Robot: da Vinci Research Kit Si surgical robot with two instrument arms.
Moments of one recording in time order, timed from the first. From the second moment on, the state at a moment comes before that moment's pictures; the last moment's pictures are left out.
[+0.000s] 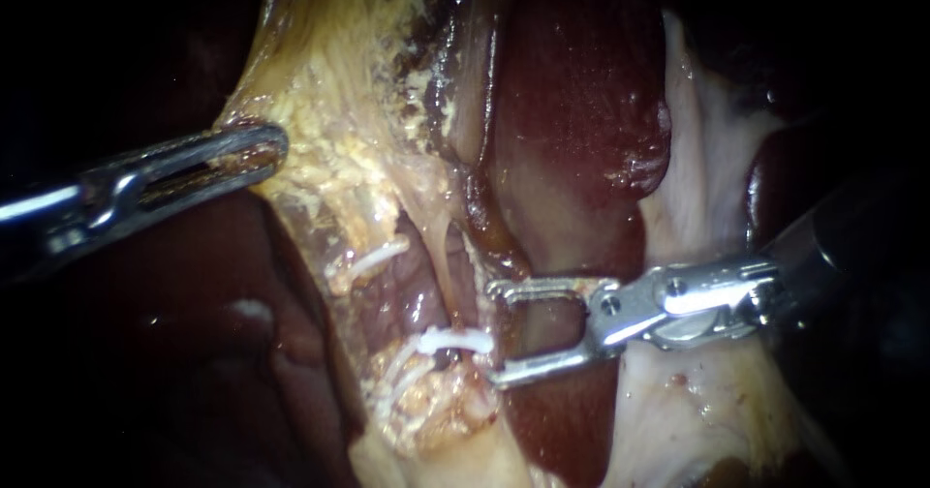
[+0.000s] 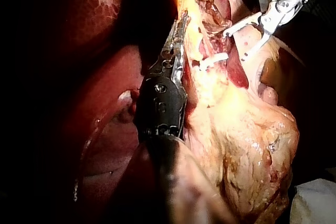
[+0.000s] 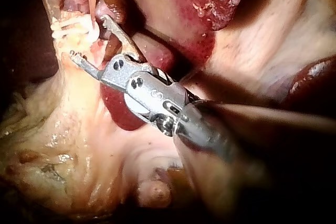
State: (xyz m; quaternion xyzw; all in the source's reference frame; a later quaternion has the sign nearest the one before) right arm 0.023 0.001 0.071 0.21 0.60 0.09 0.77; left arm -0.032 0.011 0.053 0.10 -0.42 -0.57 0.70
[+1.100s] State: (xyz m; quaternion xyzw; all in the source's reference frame) right arm 0.018 0.006 0.065 0.16 0.62 0.08 0.76; left arm -0.041 0.009 0.062 0.12 -0.42 -0.55 0.71
